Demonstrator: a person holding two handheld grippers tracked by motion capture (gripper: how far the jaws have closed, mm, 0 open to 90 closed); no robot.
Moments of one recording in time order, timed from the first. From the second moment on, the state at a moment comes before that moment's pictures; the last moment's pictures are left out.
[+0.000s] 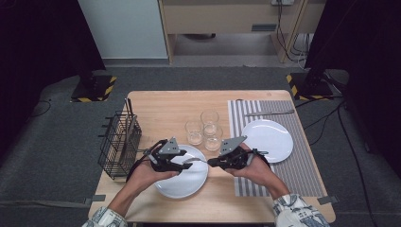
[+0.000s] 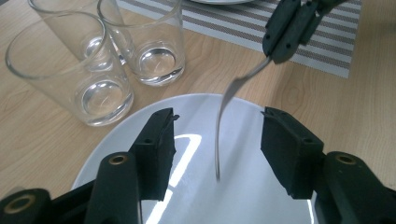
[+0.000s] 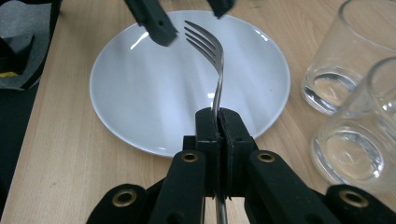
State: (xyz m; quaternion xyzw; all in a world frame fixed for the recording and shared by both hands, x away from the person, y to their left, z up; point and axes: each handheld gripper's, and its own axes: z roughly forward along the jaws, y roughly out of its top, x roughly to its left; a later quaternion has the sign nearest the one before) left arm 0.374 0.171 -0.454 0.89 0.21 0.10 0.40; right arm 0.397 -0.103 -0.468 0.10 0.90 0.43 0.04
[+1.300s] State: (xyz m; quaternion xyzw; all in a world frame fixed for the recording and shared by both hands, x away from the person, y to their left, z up) left arm 0.354 0.183 -0.485 0.88 0.27 0.12 0.38; right arm 0.395 -0.175 -0.476 0.18 0.88 0.44 0.07
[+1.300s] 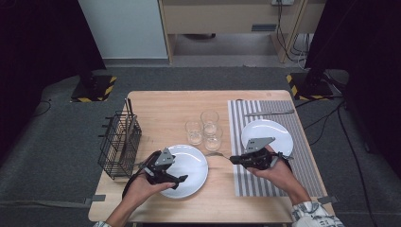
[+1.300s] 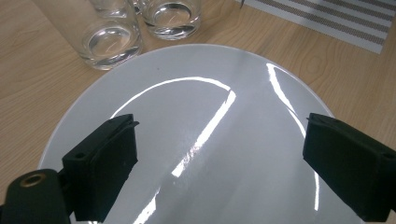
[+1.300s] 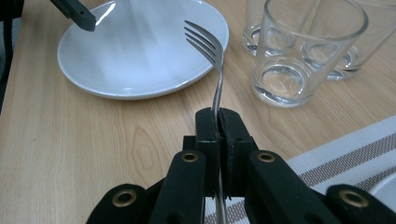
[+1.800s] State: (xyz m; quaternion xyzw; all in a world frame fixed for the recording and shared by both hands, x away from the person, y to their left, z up) left arm 0.354 0.185 -0.491 0.88 0.27 0.13 0.37; right arm 0.389 -0.194 -0.477 0.20 0.87 0.45 0.08
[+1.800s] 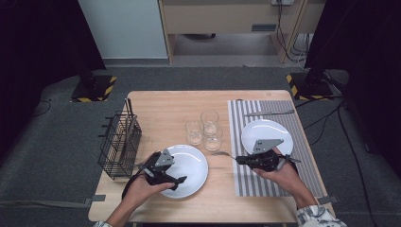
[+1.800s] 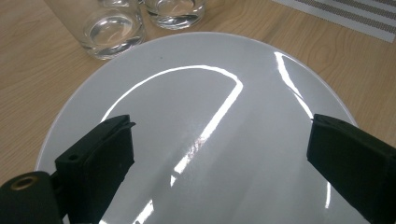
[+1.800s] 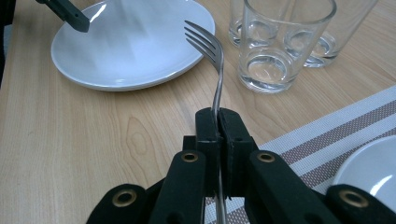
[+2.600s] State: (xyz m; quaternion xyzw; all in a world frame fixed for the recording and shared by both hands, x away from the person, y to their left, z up) left arm 0.354 0.191 -0.495 0.88 0.28 0.13 0.37; right arm 0.384 -0.215 -0.478 0.22 0.86 0.45 0.09
